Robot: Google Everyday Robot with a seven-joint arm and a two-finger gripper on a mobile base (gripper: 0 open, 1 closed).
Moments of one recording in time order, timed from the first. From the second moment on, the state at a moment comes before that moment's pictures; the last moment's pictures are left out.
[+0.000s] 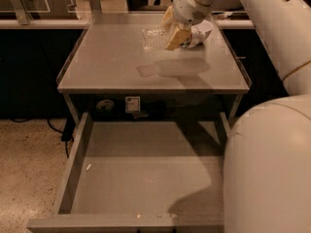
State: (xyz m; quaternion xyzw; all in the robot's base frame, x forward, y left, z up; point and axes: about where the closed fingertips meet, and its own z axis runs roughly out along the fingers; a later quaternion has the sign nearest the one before) arm 0.709 -0.049 0.940 -0.78 0.57 0.01 0.27
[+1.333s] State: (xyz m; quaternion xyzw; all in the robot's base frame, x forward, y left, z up) arm 0.650 -0.074 0.952 -0.79 0.55 0.00 0.28
